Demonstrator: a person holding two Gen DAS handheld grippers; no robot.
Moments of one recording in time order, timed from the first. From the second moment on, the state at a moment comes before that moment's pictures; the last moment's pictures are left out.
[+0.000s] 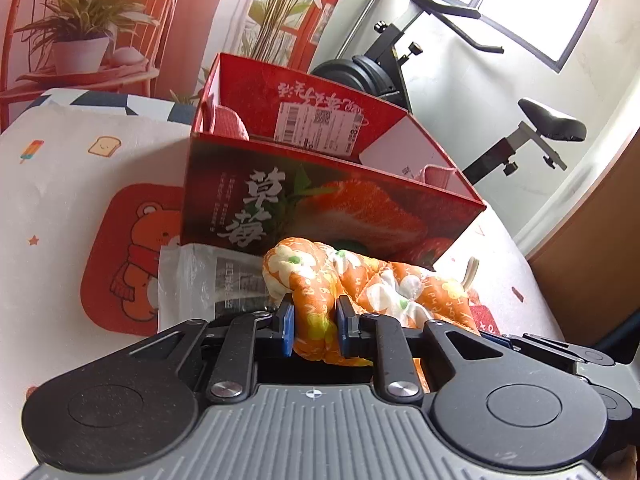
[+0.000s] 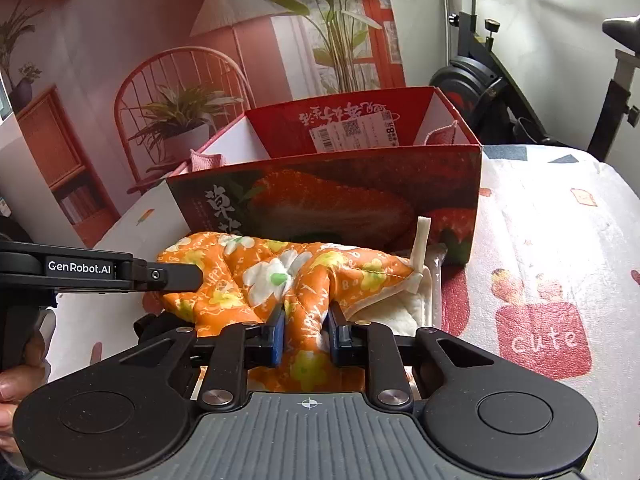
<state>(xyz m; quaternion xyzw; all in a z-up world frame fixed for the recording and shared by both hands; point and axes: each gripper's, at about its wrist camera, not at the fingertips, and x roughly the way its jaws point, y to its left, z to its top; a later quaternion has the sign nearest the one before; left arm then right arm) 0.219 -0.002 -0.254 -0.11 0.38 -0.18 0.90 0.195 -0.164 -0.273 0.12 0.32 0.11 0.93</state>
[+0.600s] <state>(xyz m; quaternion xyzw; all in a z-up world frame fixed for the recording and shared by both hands) 0.213 -0.002 -0.205 -0.10 0.30 -0.19 0.93 0.197 -0.162 -0.221 0.10 0.25 0.11 0.96</state>
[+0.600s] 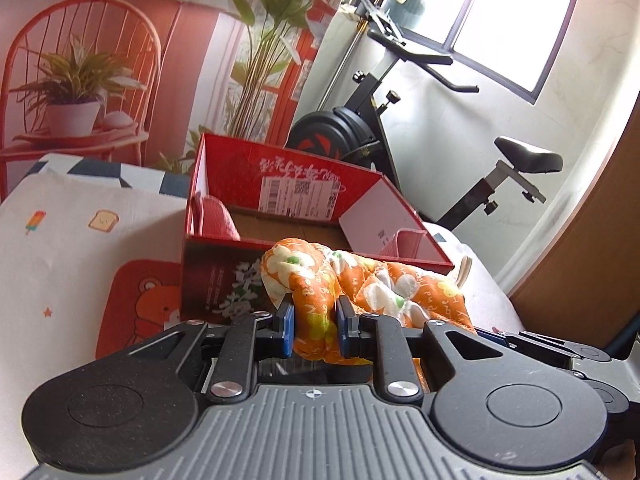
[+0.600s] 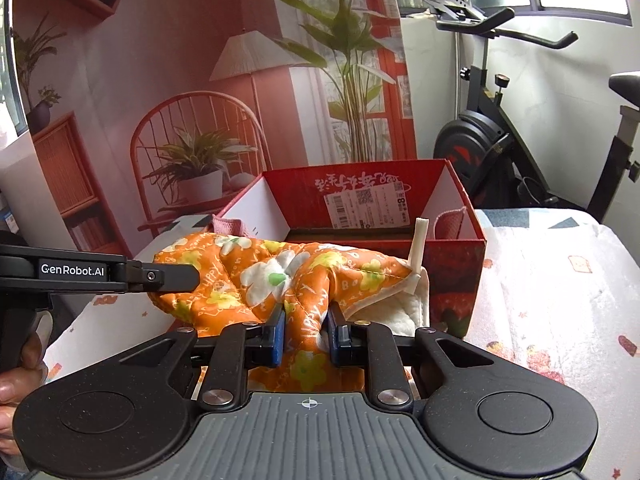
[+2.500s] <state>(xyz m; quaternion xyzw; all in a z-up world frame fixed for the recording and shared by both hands) 0.431 -0.038 -0.211 -0.03 0.36 -0.17 0.92 0.460 -0.183 -0.252 0.12 0.35 0.10 0.93</state>
